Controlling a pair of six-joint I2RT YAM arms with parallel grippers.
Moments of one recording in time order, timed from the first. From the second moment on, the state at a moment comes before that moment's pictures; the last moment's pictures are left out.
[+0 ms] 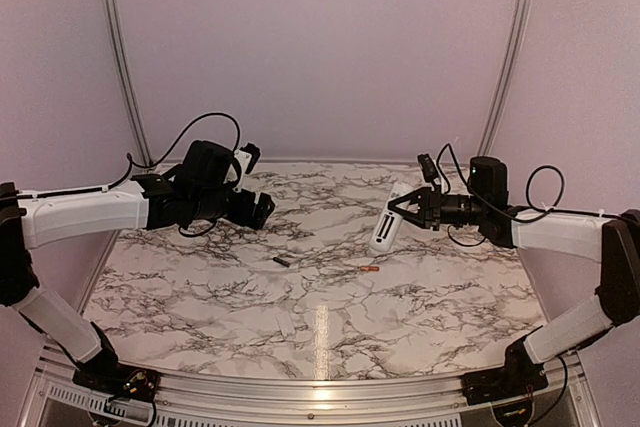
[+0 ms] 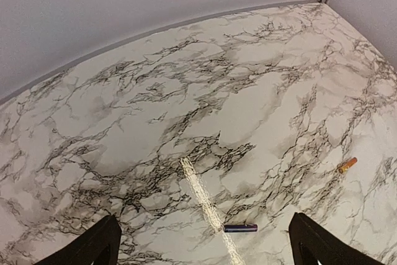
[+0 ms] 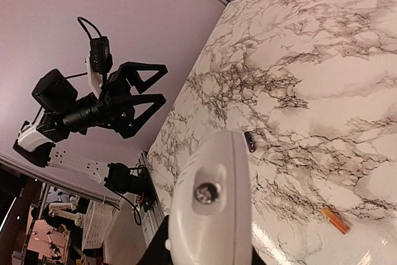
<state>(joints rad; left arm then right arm) -0.77 1.51 1.08 -0.18 -0.22 -0.25 0.31 1.38 0.74 0.30 -0.94 0.70</state>
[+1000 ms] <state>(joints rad) -0.61 2.17 1.66 -0.58 0.35 0.87 0.31 1.40 0.71 0.33 -0.96 0.71</state>
